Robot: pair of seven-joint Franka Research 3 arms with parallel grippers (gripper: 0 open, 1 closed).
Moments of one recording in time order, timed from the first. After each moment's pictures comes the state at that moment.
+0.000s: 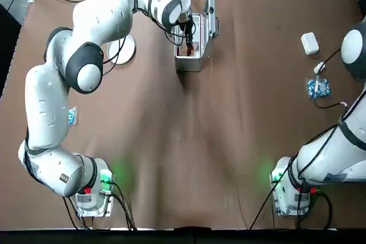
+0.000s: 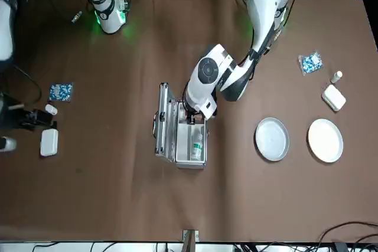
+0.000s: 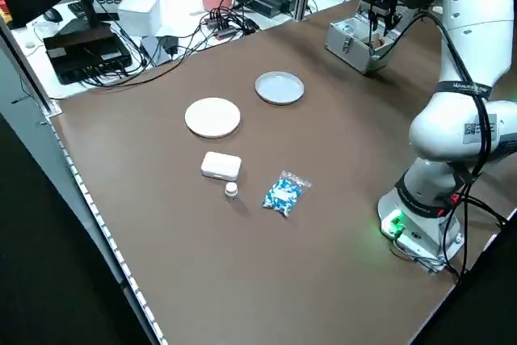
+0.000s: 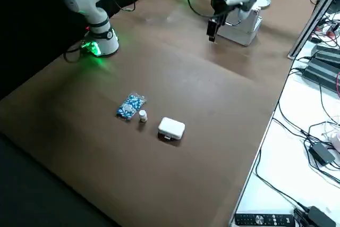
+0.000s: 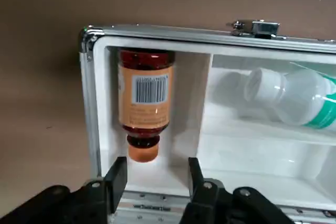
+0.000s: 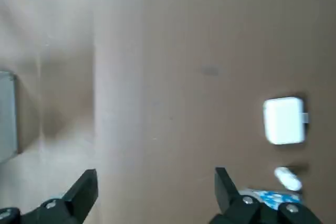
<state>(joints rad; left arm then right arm) -0.48 0.72 -0.35 -1.41 0.05 2.24 -2.36 -0.01 0.36 -0.07 -1.26 0.12 1.61 -0.11</state>
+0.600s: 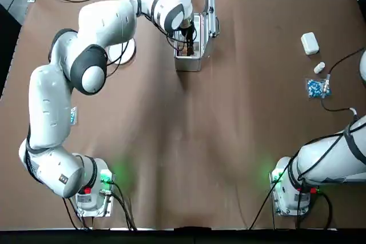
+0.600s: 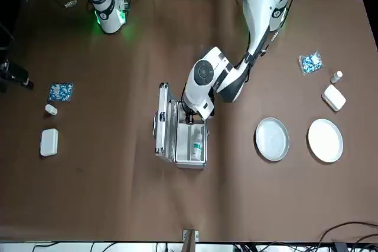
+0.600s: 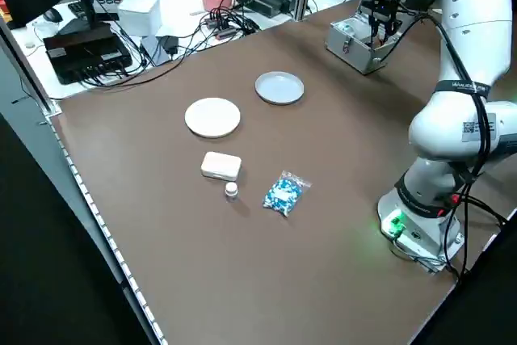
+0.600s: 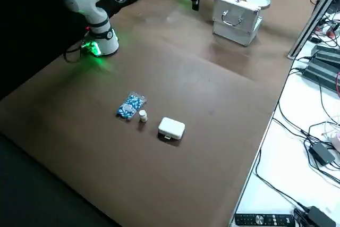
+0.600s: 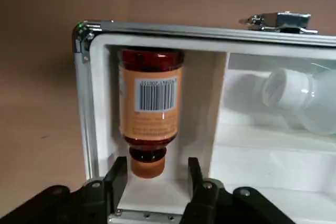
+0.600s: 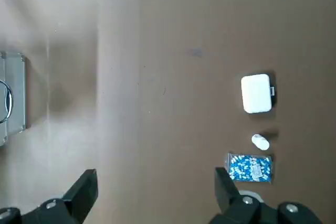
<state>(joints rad) -0.51 0.75 -0.33 -1.41 0.07 2.25 -2.38 -0.01 0.13 -0.08 -1.34 0.07 1.49 -0.11</state>
